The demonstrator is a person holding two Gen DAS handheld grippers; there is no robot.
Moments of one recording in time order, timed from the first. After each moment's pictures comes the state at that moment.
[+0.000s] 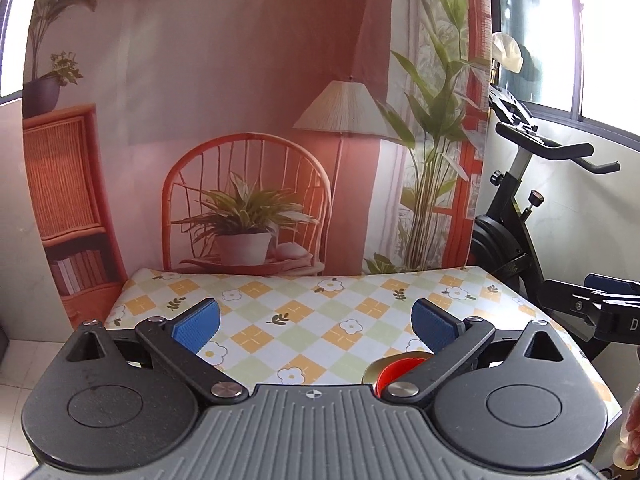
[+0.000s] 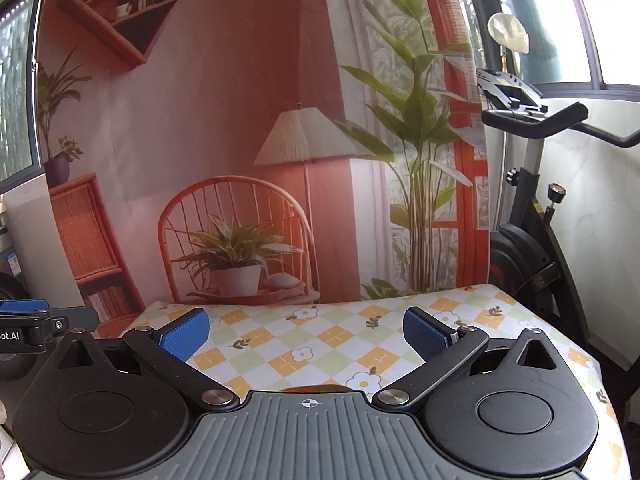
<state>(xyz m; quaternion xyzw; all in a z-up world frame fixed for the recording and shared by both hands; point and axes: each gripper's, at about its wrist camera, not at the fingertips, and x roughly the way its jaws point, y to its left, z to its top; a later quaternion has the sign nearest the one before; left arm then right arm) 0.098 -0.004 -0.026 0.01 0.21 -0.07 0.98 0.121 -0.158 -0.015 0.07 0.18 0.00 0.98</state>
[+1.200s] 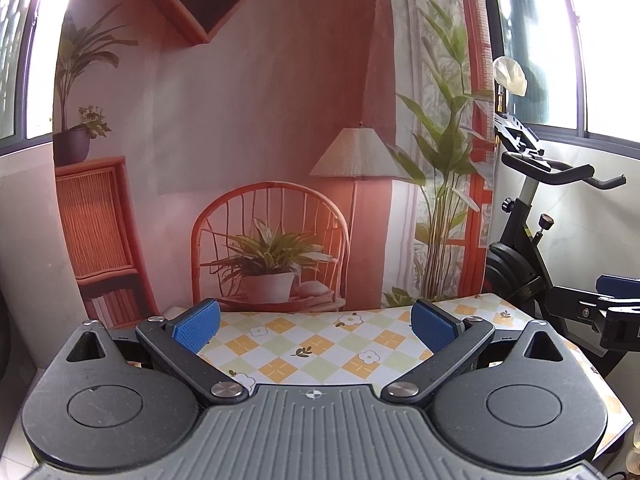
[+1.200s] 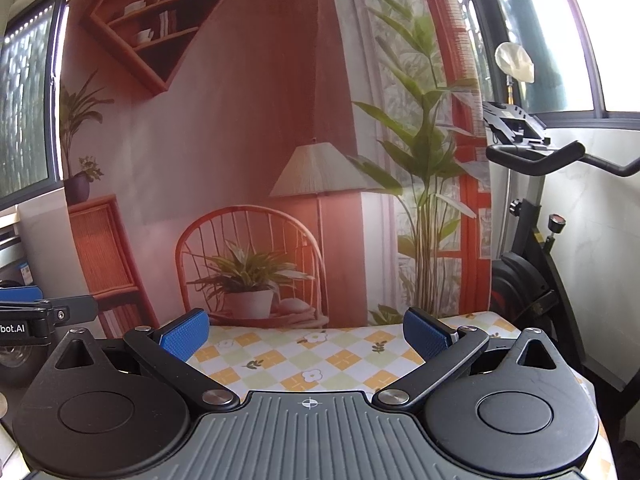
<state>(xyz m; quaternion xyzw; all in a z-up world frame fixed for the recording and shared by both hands) 0.056 -0.004 0.011 0.03 0.15 -0.05 0.99 0.087 -0.148 0.017 0.06 0.15 0.01 0.99</state>
